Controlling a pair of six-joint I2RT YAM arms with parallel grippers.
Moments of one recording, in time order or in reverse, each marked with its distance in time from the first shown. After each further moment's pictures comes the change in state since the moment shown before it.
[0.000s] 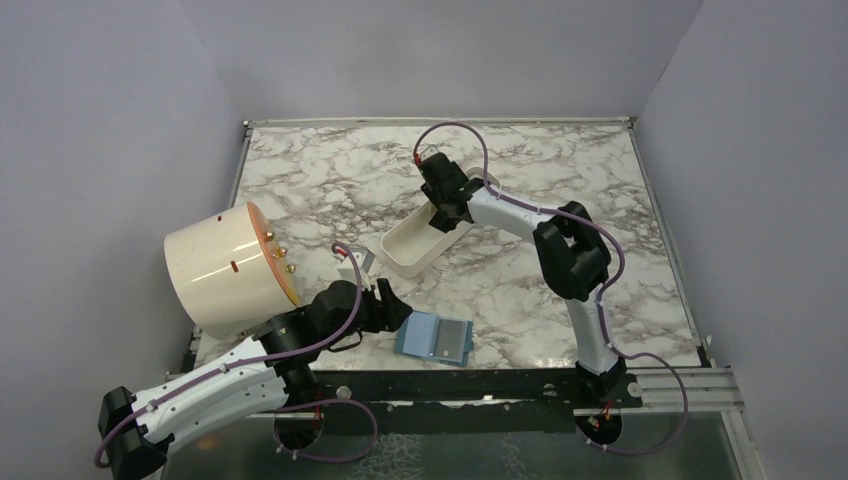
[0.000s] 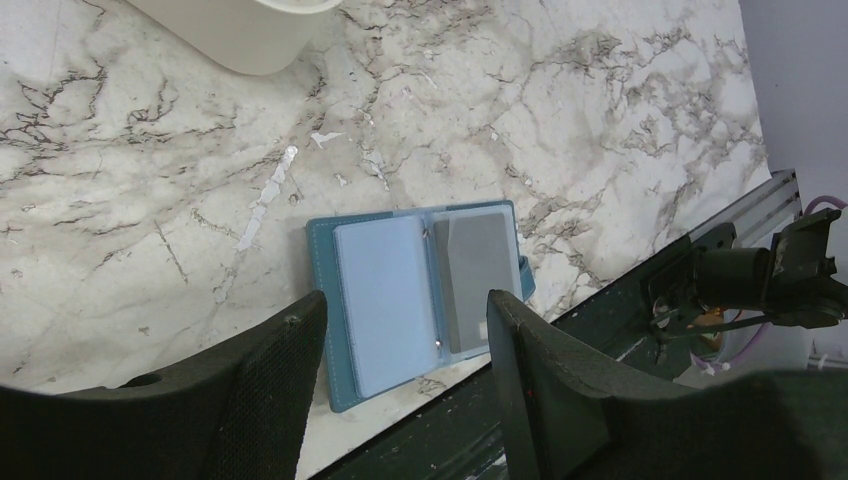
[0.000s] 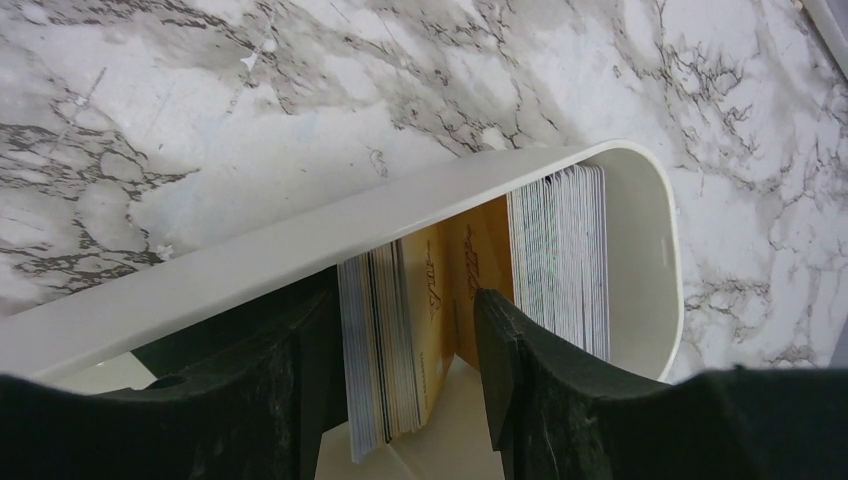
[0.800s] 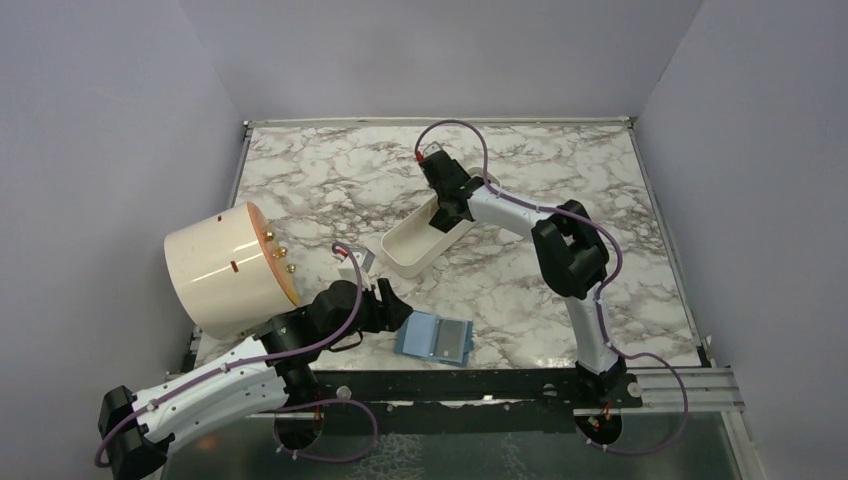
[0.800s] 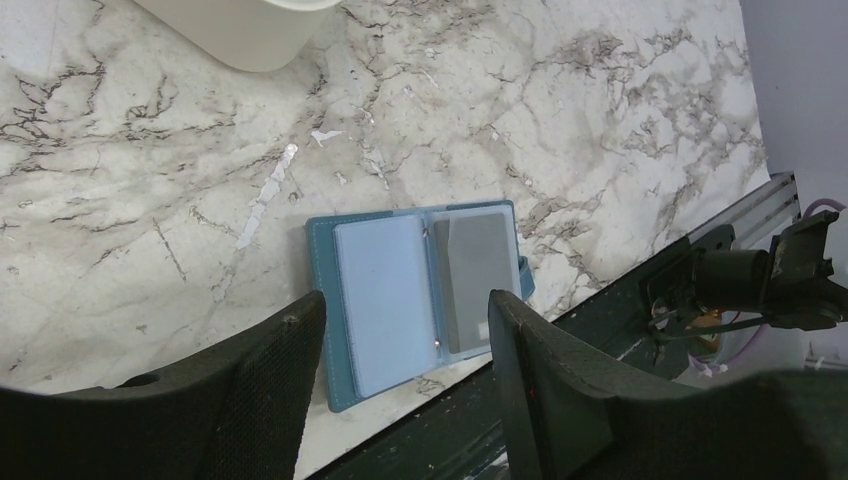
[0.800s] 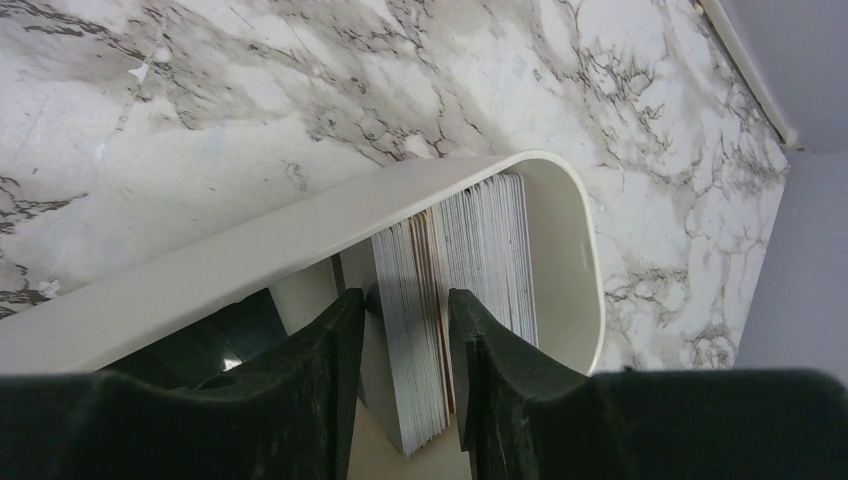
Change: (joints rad) left arm 0.000 0.005 0.000 0.001 0.000 -0.008; right arm -0.013 0.028 0.017 0.025 0.118 -0.084
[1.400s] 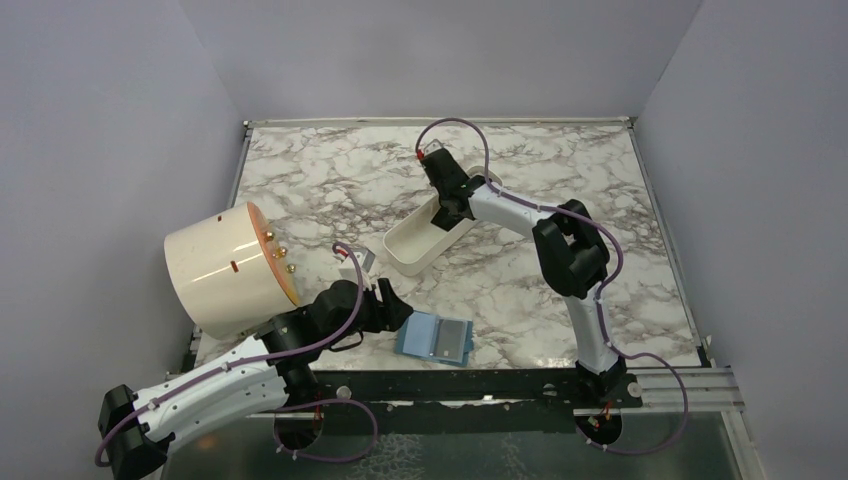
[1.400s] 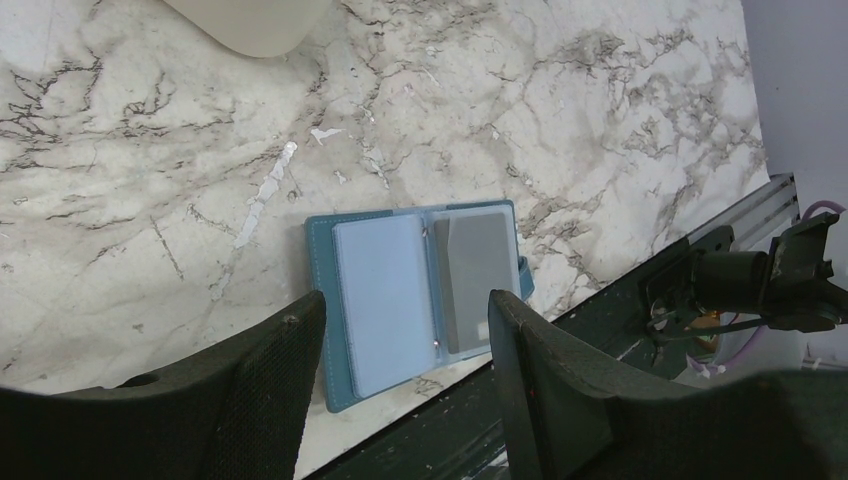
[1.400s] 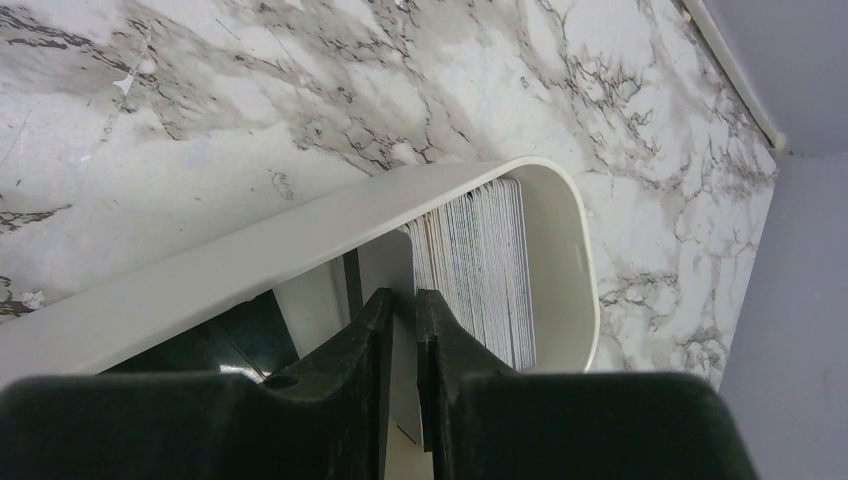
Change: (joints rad) left arm 0.000 0.010 0.000 0.003 0.001 -0.012; right arm -0.013 0.000 0.005 0.008 0.001 -0.018
